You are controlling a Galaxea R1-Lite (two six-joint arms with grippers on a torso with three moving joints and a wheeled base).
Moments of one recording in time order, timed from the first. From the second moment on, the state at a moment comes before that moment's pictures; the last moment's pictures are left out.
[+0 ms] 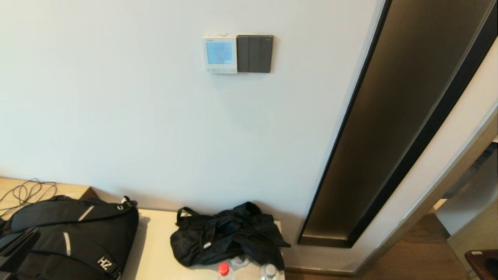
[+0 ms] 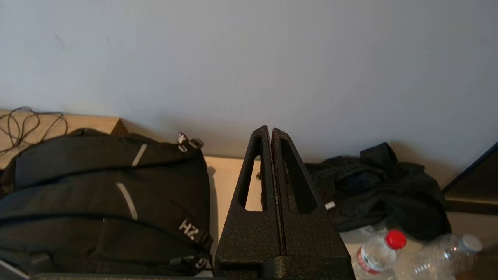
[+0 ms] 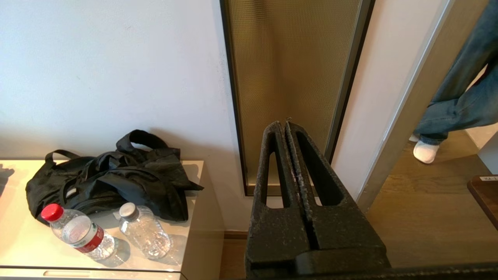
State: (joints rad) left arm -0.03 0.69 -0.03 -0.59 0.03 0.02; right arm 0.00 0.01 0.00 0.00 0.01 -0.02
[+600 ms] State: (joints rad) left arm -0.03 0.26 0.00 -0.10 0.03 0.04; right arm 0.00 0.01 0.00 0.00 0.01 -0.02
